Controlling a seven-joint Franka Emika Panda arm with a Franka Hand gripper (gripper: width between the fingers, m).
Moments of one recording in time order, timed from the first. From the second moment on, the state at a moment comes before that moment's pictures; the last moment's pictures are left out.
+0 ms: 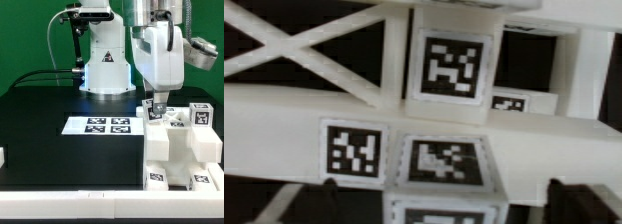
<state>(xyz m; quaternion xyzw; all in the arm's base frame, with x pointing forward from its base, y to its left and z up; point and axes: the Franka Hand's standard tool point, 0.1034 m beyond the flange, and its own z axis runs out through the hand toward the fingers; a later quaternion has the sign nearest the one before) 0.582 0.046 0.125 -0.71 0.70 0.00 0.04</state>
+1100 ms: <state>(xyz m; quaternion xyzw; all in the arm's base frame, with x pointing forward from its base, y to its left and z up) 0.587 0.037 0.122 -0.99 0.11 -0.03 0.04</state>
